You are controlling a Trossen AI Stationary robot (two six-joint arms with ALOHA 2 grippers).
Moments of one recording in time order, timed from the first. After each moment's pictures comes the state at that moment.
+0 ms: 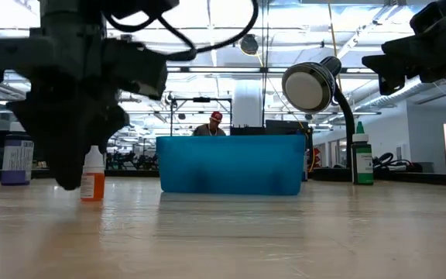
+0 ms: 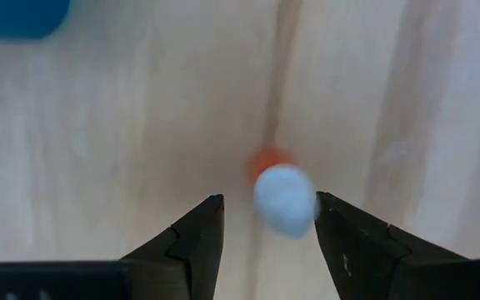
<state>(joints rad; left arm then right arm) -0.38 1.84 1.14 -0.71 0.01 -0.50 0.09 0.09 0.02 0.13 0.00 0.07</state>
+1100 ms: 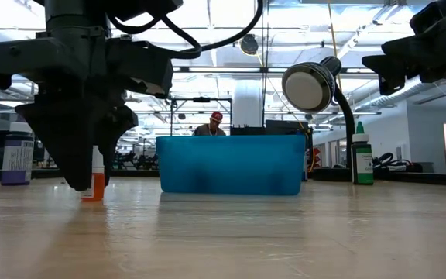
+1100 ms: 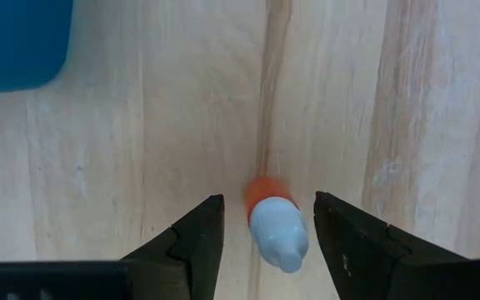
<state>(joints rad) -0.38 1.84 1.13 -0.65 0.00 -0.44 0.09 0.09 0.02 0.13 0.00 0.07</state>
